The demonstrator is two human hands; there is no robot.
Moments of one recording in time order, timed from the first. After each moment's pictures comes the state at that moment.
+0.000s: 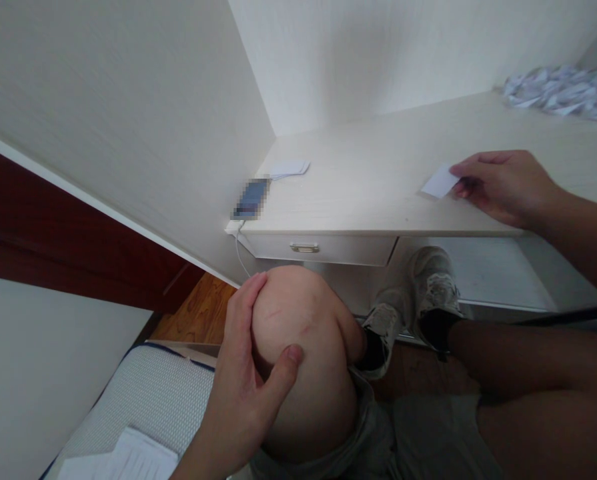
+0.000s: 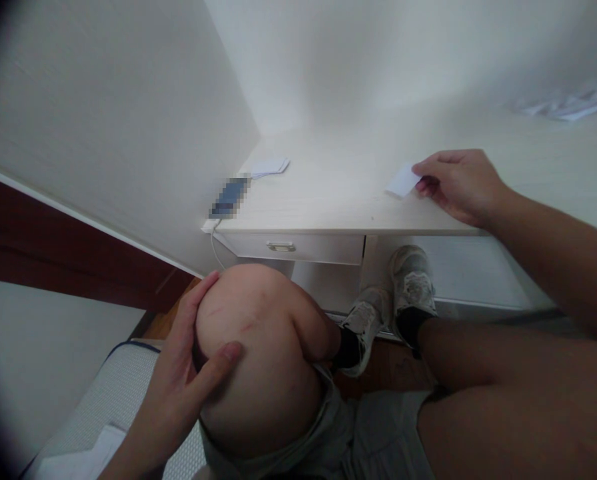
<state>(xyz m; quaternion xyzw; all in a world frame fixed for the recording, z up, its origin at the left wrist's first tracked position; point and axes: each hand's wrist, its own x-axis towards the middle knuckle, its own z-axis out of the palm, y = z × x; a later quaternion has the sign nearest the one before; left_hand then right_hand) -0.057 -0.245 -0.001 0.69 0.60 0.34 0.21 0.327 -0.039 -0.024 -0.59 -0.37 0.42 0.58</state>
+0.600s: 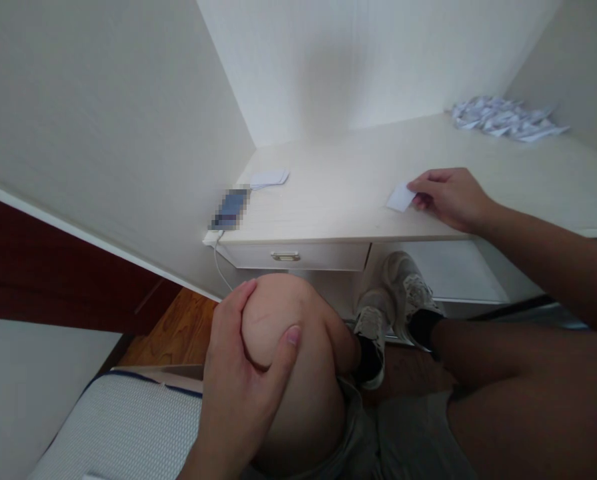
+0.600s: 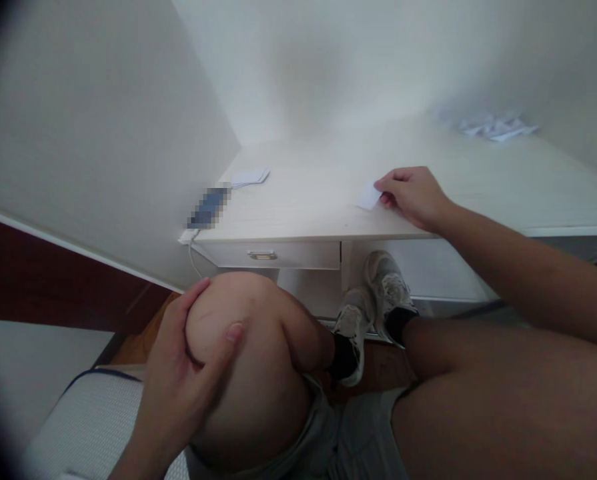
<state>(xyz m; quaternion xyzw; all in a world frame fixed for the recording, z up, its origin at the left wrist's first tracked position) -0.033 -0.228 -0.007 0.69 0.63 0.34 0.12 0.332 -0.039 -0.034 -0.60 -0.44 0.39 0.55</state>
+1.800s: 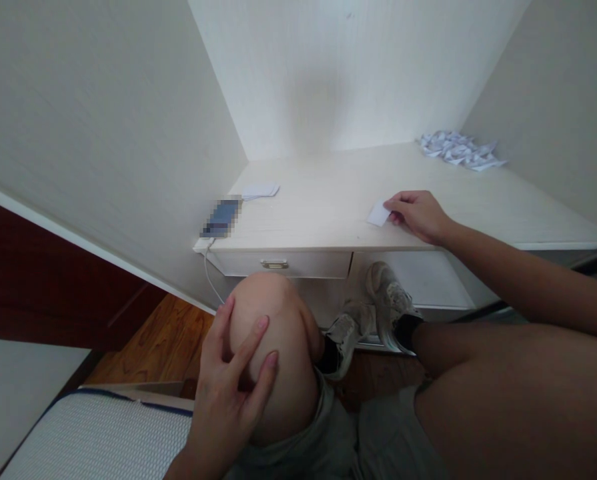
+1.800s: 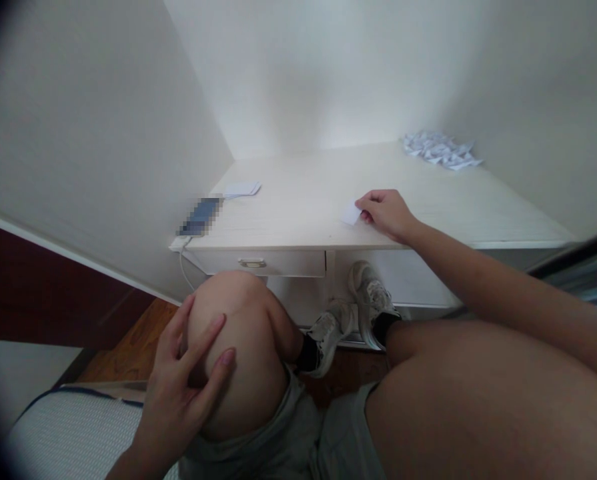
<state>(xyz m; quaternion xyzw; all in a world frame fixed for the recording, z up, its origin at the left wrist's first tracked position) -0.066 -0.246 -0.055 0.79 0.53 0.31 0.04 0.335 -0.043 -0.034 -0.60 -0.47 0.38 0.53</state>
